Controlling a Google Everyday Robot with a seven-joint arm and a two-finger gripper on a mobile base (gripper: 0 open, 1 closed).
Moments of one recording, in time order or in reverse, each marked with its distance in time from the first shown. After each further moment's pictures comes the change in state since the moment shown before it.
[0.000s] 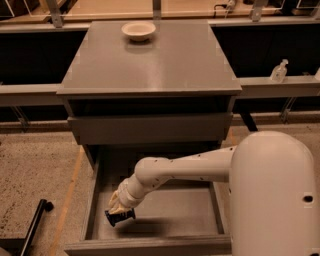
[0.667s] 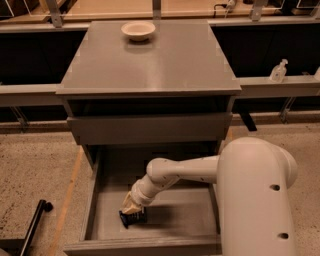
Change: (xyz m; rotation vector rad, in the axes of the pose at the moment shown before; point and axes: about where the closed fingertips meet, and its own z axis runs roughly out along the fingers) arm 0.080 -0.011 0.024 -0.046 0.009 0.198
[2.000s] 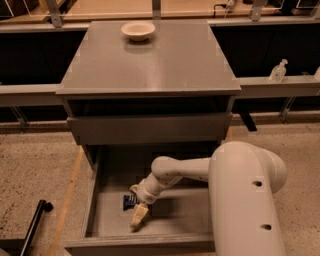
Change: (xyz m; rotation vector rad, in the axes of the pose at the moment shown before) arm 0.033 -0.014 0.013 -0.056 0.001 0.110
